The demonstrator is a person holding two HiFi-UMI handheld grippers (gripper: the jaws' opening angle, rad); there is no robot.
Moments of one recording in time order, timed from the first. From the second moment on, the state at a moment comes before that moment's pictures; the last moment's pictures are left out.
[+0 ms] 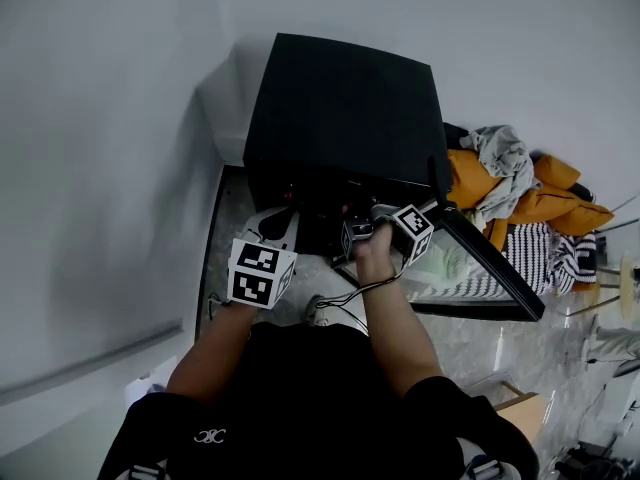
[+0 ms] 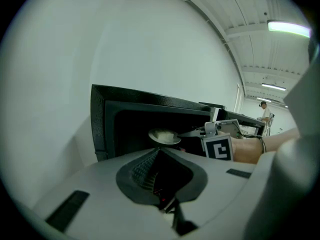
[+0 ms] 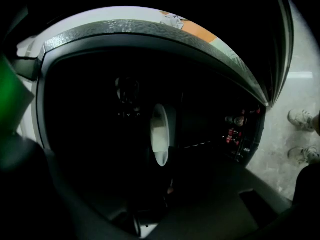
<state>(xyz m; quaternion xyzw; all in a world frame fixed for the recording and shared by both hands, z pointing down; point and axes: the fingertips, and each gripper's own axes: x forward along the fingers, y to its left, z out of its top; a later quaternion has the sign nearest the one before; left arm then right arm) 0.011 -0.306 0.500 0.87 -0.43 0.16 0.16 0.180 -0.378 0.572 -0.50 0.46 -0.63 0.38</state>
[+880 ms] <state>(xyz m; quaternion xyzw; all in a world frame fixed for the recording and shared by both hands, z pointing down) 0.001 -0.313 0.504 0.87 -0.43 0.16 0.17 0.178 -0.386 0.583 -0.52 0.44 -0.63 0.38</state>
